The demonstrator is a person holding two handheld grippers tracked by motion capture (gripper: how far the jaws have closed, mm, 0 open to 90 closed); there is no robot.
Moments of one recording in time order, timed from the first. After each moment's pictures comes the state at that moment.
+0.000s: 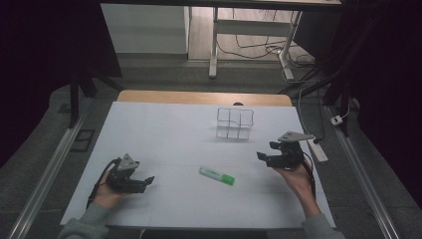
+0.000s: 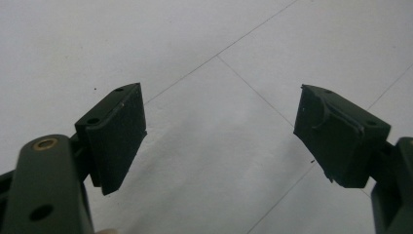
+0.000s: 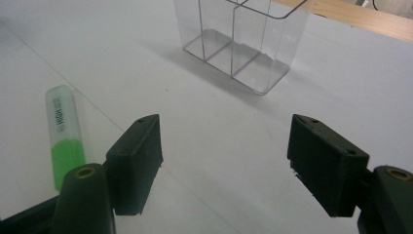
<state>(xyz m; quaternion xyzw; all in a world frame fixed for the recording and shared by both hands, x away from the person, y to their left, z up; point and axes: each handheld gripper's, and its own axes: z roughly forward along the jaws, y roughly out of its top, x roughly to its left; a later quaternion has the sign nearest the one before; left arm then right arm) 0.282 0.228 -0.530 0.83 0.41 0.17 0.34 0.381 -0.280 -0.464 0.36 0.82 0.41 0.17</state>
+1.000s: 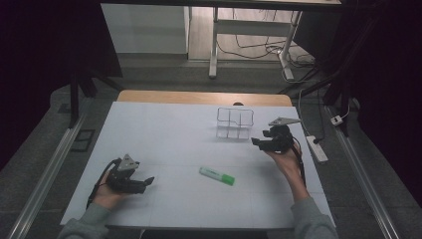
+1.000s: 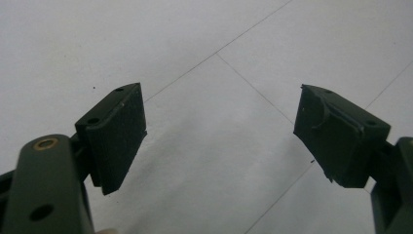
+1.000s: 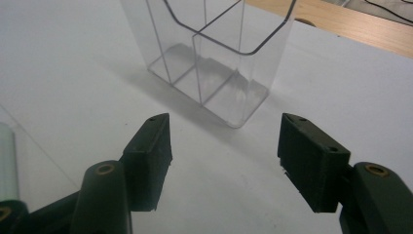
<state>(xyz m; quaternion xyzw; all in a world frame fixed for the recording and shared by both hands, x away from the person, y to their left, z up) 0.282 0.228 -0.531 0.83 0.41 0.17 0.33 0.434 -0.260 -0.466 0.38 0.82 0.39 0.18</state>
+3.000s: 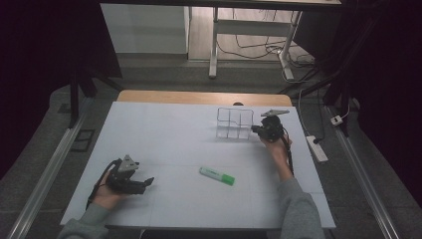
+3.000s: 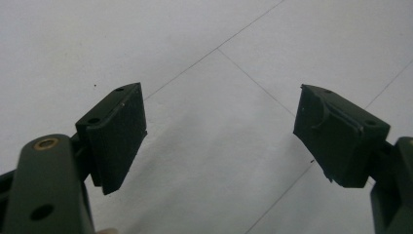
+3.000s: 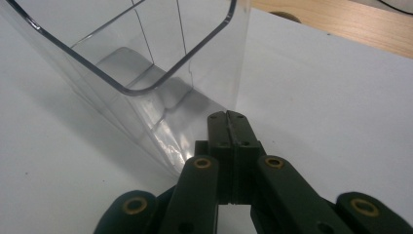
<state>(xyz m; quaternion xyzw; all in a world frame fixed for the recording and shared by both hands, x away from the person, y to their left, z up) 0.281 0.228 -0.533 0.84 0.40 0.17 0.32 0.499 -0.250 -0.502 0.40 0.82 0.37 0.18</state>
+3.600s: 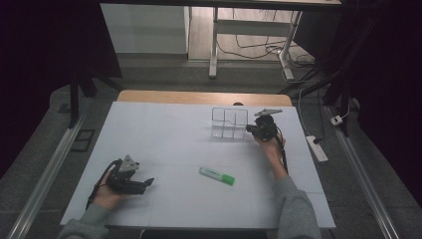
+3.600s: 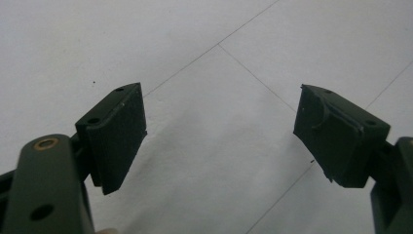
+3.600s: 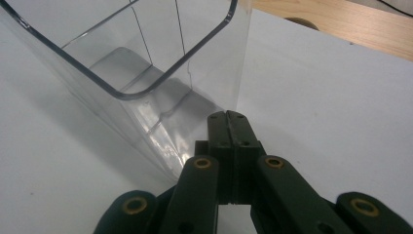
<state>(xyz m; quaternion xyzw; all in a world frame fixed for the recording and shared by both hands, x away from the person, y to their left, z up) 0.281 0.227 -0.534 0.84 0.40 0.17 0.32 0.503 -0.230 -0.506 0.39 0.82 0.38 0.18</state>
